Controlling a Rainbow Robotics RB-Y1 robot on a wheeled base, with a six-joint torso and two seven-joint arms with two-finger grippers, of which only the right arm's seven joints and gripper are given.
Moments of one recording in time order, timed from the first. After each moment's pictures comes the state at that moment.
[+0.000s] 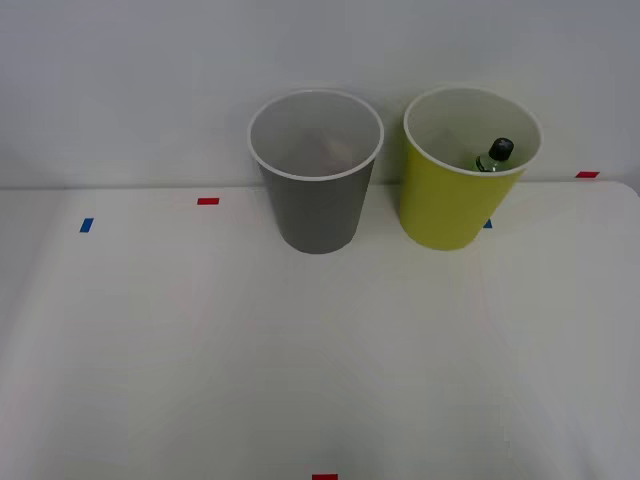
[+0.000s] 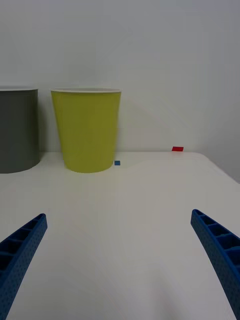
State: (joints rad) arm 1.24 -0.11 0.06 -1.86 0.12 -1.07 1.32
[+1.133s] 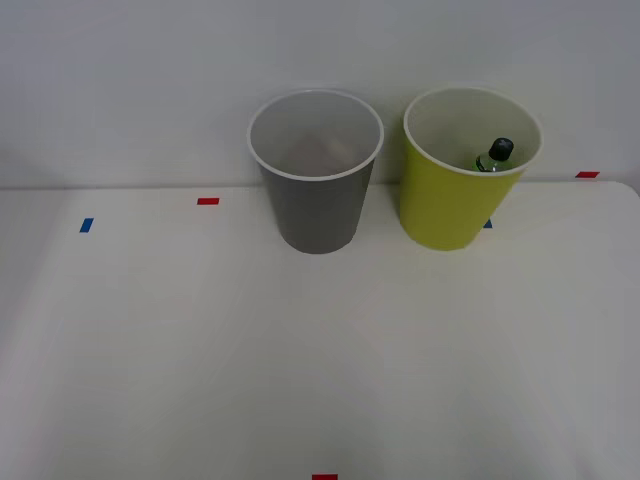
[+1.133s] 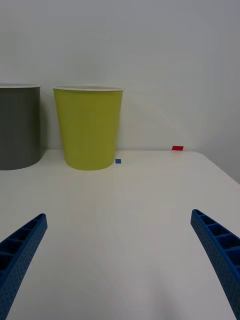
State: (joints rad) arm 1.26 -0.09 0.06 -1.85 0.15 -1.09 1.32
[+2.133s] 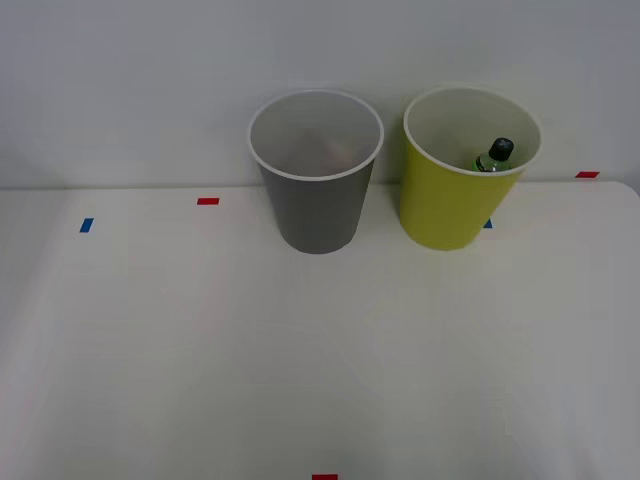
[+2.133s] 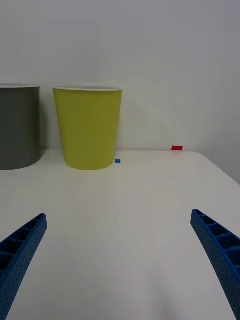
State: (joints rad) arm 1.26 -0.09 0.06 -1.85 0.15 -1.09 1.32
